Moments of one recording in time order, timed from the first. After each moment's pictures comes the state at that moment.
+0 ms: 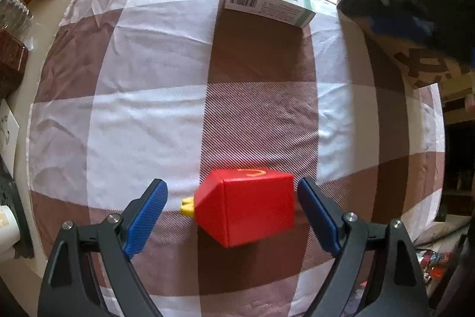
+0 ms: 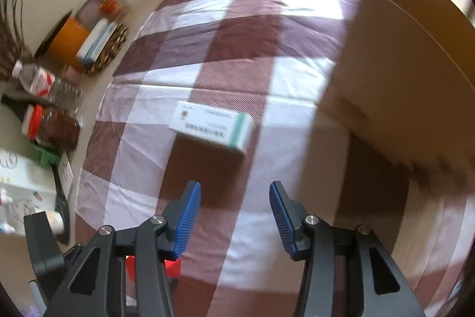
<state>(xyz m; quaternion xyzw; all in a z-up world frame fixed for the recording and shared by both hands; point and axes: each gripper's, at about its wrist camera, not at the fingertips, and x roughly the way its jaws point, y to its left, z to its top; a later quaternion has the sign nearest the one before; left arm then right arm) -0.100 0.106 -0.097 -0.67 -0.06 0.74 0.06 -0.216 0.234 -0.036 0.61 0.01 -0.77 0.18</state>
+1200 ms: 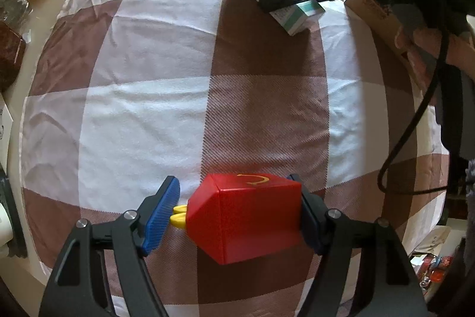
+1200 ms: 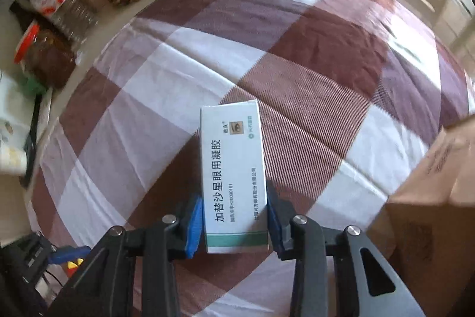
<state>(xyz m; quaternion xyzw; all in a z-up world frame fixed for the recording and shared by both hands) -0.093 0.101 -0.107 -0.67 -0.07 0.74 0.05 -0.251 0.176 -0.100 0.60 0.15 -0.73 0.30</state>
